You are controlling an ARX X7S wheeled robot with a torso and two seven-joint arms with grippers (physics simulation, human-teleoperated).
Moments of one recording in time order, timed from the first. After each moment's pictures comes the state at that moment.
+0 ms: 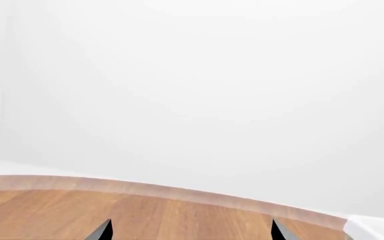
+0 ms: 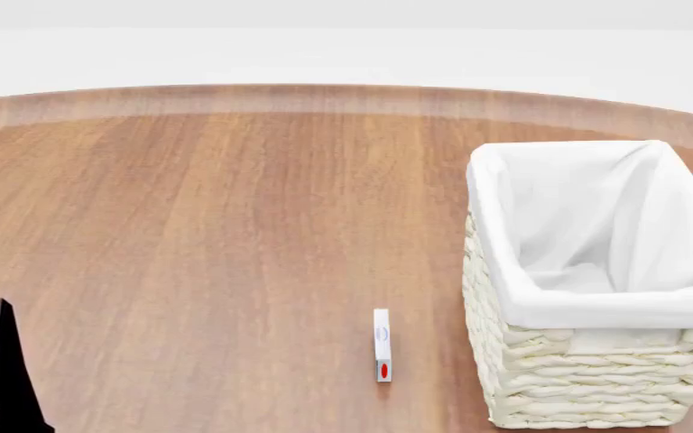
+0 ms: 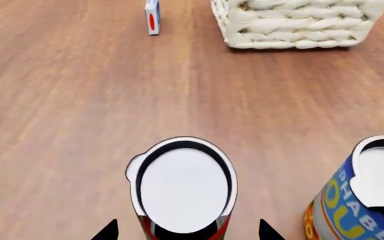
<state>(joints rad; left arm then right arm) 0.05 -0.34 0.00 0.66 -0.49 -0.26 -0.30 -0.36 0.54 -0.66 -0.09 0.47 -0.18 0.61</state>
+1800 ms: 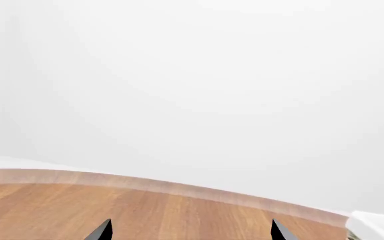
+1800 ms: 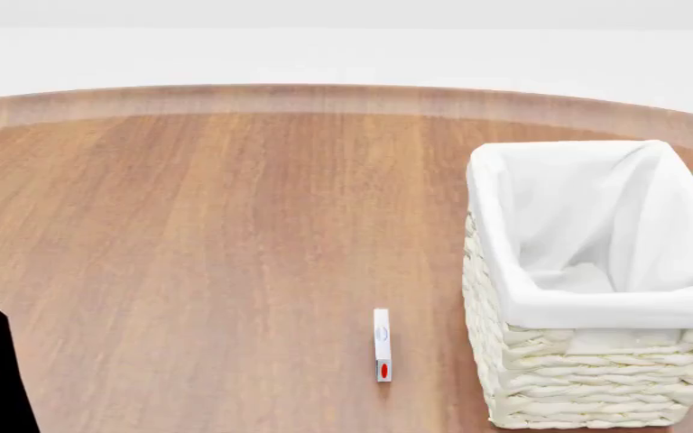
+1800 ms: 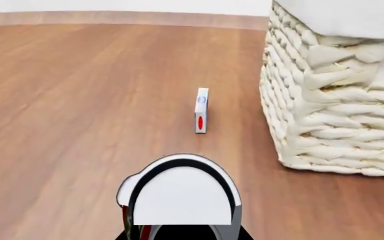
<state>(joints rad) 0.08 -0.36 0.01 0.63 -0.51 -0.21 -0.31 0.04 0.54 -0.69 -0.25 0.61 0.19 0.57</state>
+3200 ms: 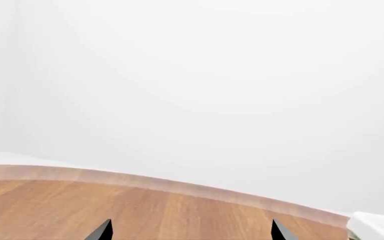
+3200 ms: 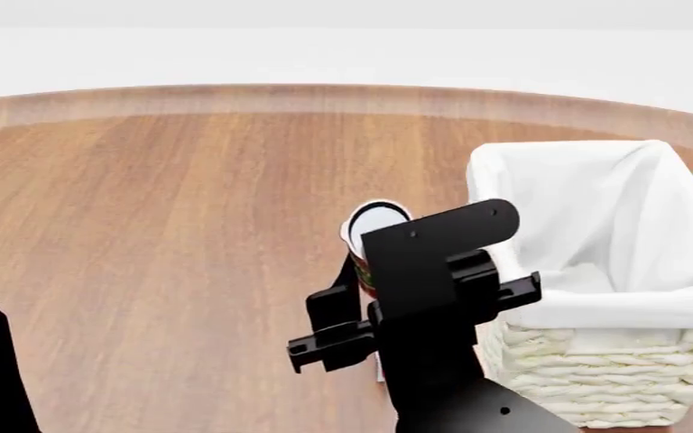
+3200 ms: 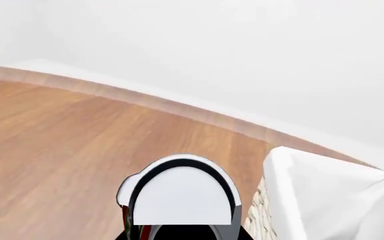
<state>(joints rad) 0.07 -0.37 0.02 0.62 -0.53 -0.19 -0.32 0.77 0.45 -0.65 -0.22 0.79 0.74 0.55</state>
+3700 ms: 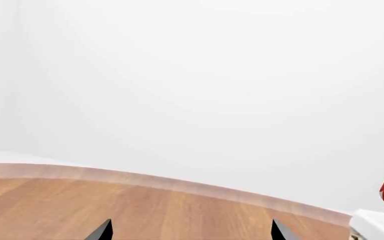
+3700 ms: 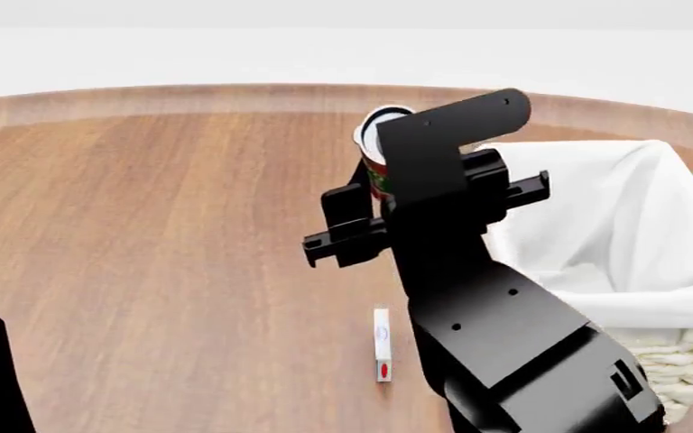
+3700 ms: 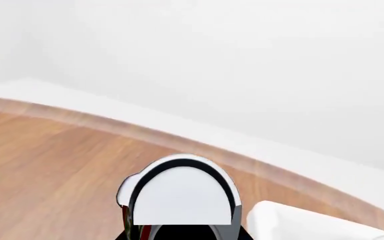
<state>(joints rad) 0.09 -0.38 0.02 0.61 -0.53 -0.17 -0.32 0.99 0.37 -0.67 0.09 0.70 0.65 0.38</state>
